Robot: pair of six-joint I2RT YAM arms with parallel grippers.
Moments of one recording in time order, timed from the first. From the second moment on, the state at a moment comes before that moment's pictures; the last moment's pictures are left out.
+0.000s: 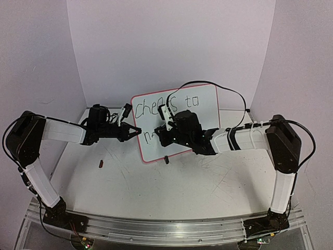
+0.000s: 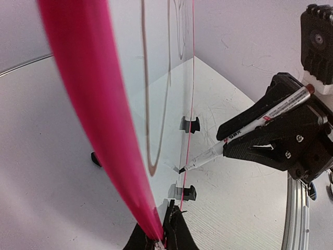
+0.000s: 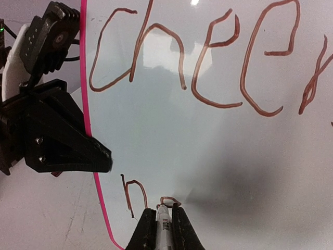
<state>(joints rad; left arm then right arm) -0.44 1.69 0.91 0.37 0.69 -0.12 0.90 1.95 1.31 0.29 0.10 0.18</state>
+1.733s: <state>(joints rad) -0.44 1.69 0.91 0.37 0.70 -0.10 0.88 1.89 1.25 0.34 0.14 0.15</state>
